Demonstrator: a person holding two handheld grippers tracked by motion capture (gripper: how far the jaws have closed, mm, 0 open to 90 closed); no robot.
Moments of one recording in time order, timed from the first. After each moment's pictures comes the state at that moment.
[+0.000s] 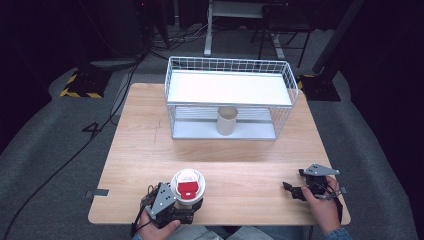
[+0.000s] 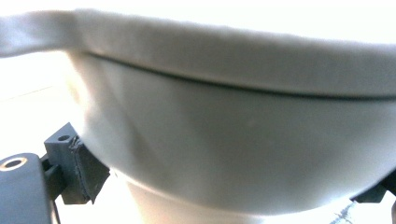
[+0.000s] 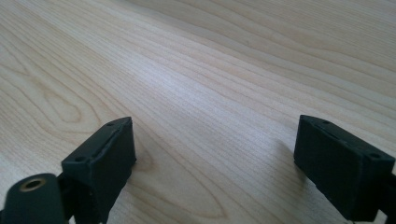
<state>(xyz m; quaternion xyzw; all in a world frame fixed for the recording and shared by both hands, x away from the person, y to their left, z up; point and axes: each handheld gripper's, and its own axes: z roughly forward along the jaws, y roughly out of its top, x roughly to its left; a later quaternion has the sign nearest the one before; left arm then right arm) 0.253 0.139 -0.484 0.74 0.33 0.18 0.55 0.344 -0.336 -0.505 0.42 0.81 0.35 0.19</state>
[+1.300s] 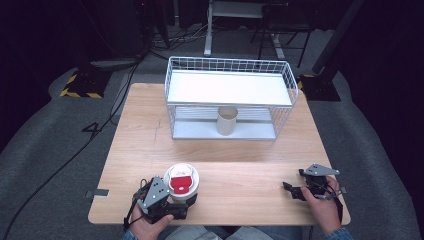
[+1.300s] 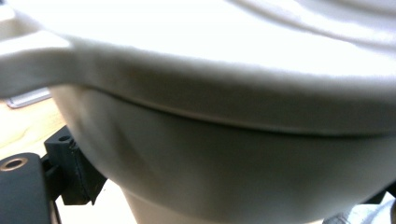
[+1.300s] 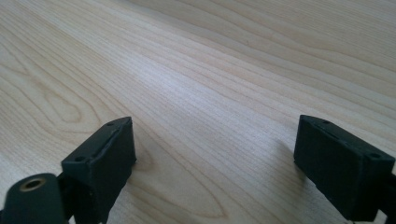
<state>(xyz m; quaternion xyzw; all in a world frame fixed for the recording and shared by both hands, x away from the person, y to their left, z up) 0.258 0.153 -0.455 0.75 0.35 0.17 0.54 0.344 -0.336 -0.505 0.42 0.81 0.35 0.19</state>
